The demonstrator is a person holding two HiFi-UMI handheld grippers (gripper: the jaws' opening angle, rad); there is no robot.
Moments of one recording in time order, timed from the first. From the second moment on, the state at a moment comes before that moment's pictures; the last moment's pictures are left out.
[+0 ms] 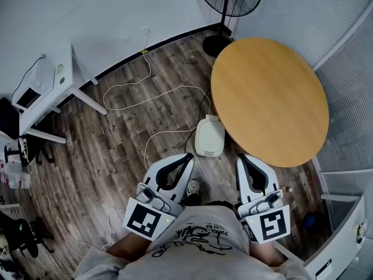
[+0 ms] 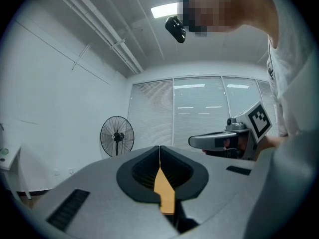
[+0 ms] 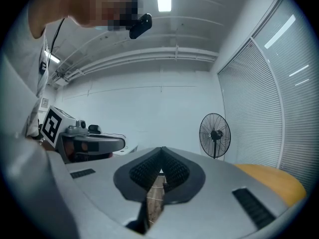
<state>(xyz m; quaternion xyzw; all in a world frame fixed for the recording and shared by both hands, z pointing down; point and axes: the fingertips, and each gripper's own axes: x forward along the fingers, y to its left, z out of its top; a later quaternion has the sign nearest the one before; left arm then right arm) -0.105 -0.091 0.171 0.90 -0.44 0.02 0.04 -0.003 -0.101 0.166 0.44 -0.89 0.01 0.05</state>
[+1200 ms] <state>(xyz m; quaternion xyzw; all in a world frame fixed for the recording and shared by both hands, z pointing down) -0.043 -0.126 0.172 0.89 -0.45 0.02 0.03 0.062 -0.137 0.170 0.43 -0.90 0.01 0.05</state>
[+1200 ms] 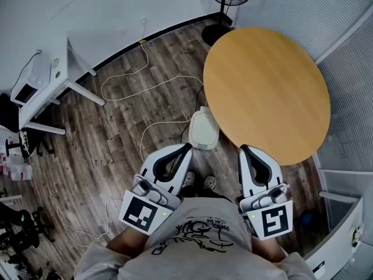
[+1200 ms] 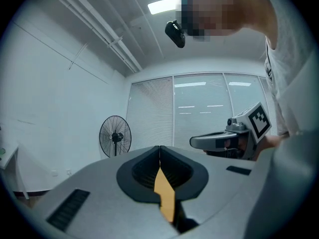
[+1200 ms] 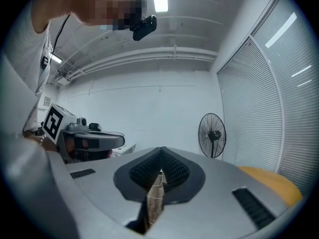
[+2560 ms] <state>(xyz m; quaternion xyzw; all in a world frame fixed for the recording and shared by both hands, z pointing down) -0.049 -0.168 0.412 0.90 -0.42 0.10 0.11 0.031 -0.165 0.426 0.41 -0.89 0.11 0.17</state>
